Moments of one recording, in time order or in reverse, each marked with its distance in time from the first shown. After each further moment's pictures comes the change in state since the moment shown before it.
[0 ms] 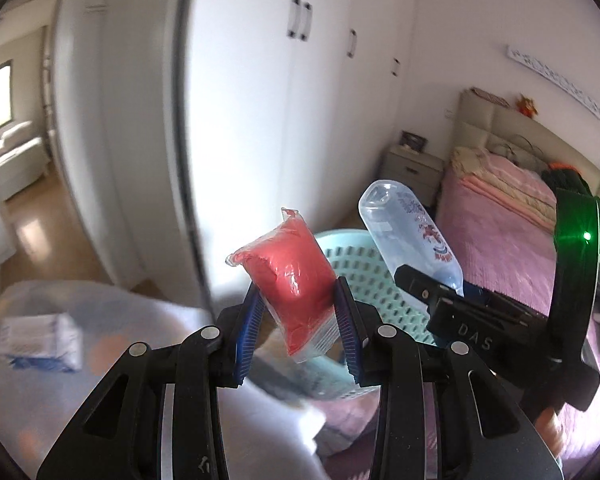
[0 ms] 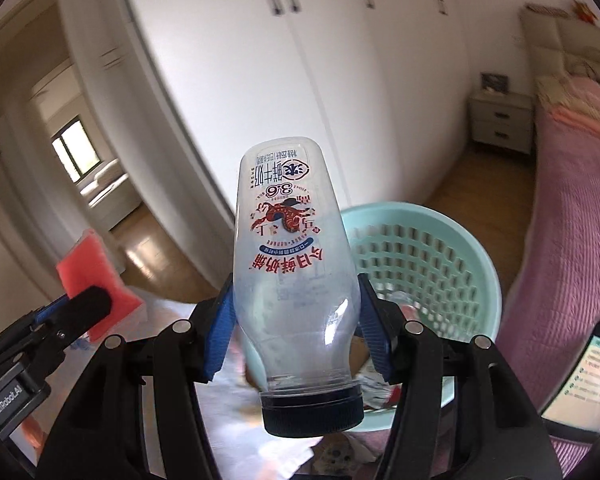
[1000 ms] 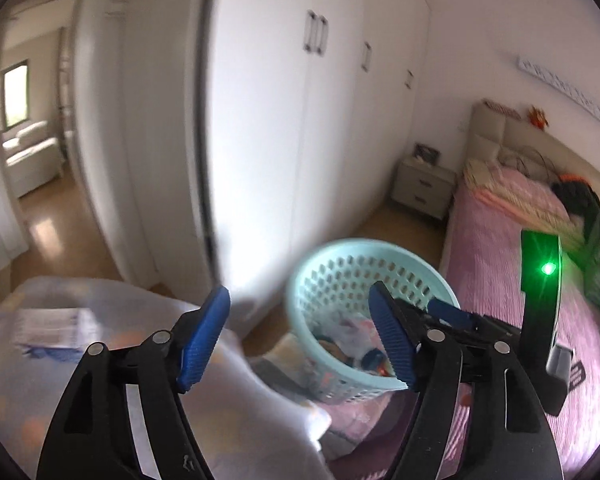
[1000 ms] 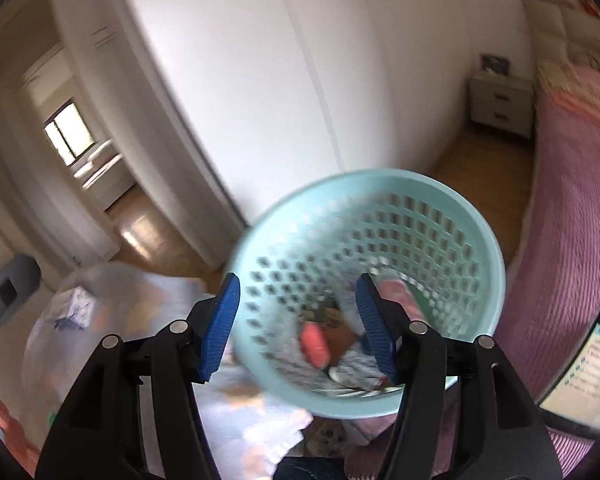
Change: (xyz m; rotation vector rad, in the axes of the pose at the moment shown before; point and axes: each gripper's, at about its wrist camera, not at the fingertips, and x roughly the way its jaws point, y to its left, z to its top) left arm -0.040 0.016 0.004 -0.043 -0.083 0.088; right arm 0.007 0.016 -0.022 -0.050 0.072 0.007
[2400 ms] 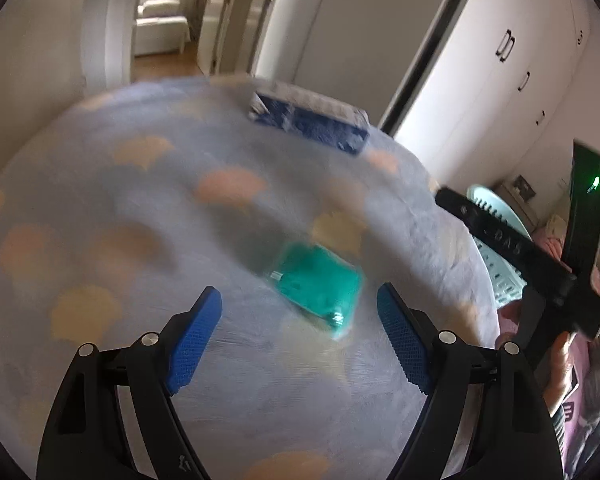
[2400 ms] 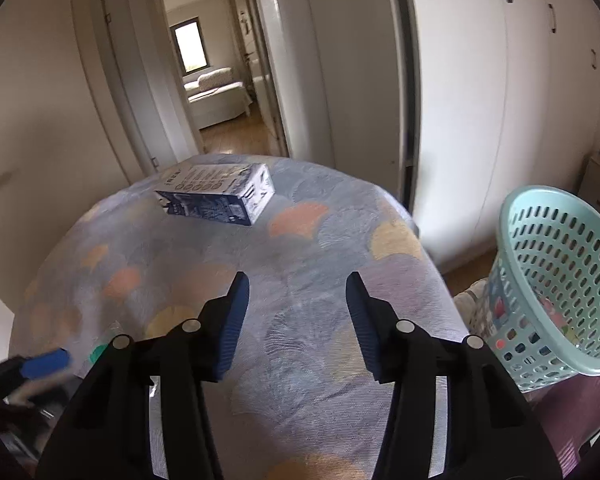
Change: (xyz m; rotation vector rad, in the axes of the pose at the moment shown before) left arm -0.112 0.173 -0.168 -0.458 0.210 0.228; right arm 0.024 0.217 -0.091 -0.398 0.095 0.261
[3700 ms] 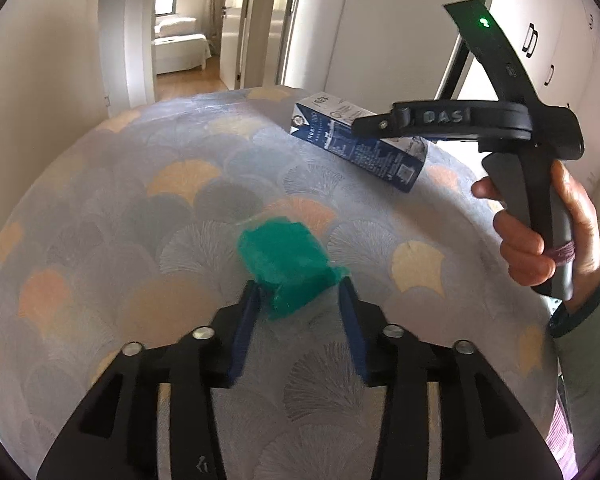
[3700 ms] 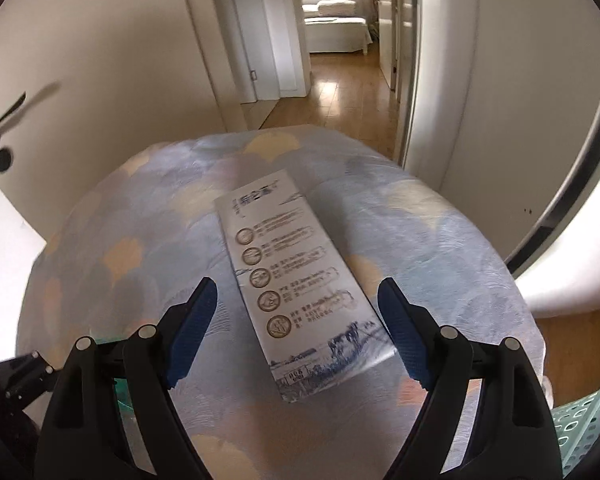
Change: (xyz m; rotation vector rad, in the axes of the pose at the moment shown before) left arm 0.009 0.032 0.017 0.043 -0.056 0.146; right arm 0.122 0.084 0.093 -0.370 0.260 0.262
